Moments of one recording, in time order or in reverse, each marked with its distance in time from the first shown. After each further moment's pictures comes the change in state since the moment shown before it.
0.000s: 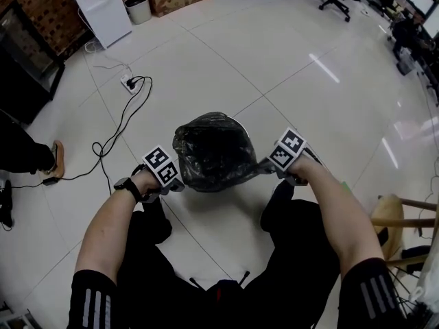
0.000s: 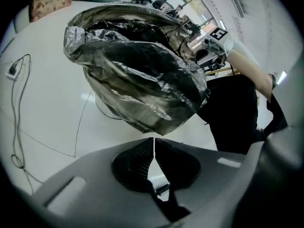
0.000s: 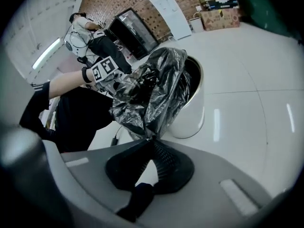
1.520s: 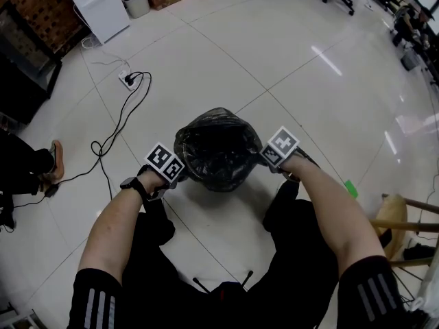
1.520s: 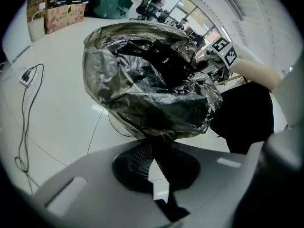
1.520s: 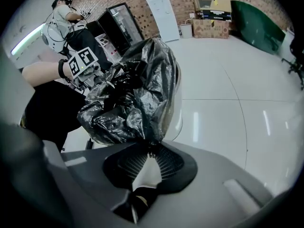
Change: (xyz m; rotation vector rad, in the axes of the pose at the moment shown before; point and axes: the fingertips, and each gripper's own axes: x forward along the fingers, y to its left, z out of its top) left arm 0.001 0.045 0.044 -0.021 -0.165 0.125; right arm 0.022 -0.064 0.027 0.004 -0.009 -0.264
